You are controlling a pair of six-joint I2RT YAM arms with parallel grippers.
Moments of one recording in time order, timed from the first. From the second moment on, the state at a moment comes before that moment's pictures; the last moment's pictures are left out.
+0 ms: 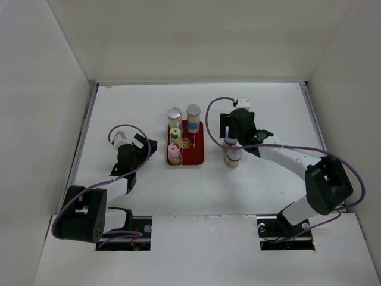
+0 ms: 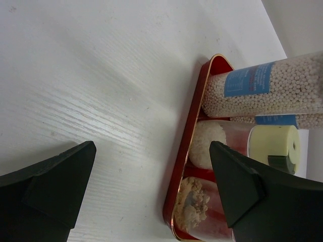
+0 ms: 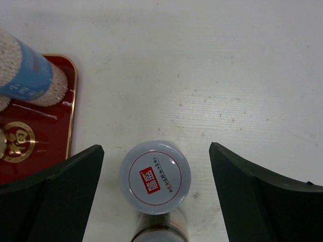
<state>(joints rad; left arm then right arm) -0.15 1.24 0.24 0.57 -0.06 -0.90 0.56 1.50 0.99 -0.08 0.41 0.31</state>
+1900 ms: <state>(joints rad) -0.15 1.23 0.24 0.58 -0.04 -0.90 0.79 1.93 1.37 -0.07 0.34 0.33</state>
